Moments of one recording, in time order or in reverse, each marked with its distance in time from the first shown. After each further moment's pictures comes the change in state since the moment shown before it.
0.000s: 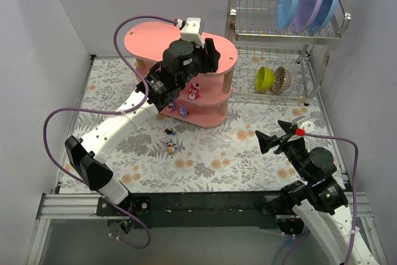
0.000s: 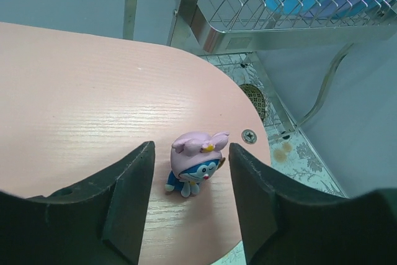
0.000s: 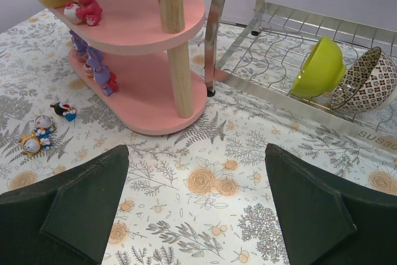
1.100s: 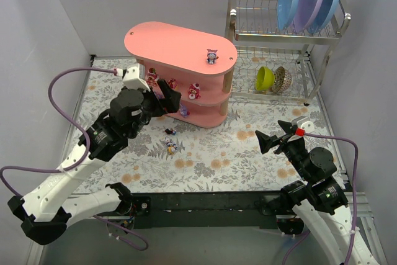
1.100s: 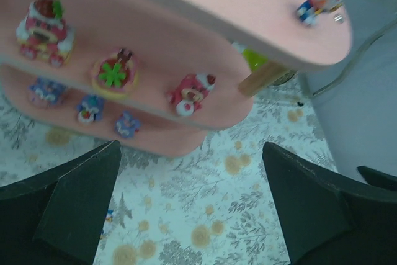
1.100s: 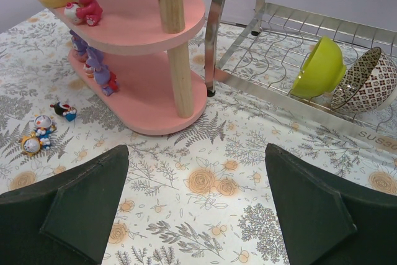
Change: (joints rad) left arm 0.000 -0.613 -0.482 -0.236 -0.126 -0.235; right arm 0.000 0.000 0.000 0.000 0.000 0.000
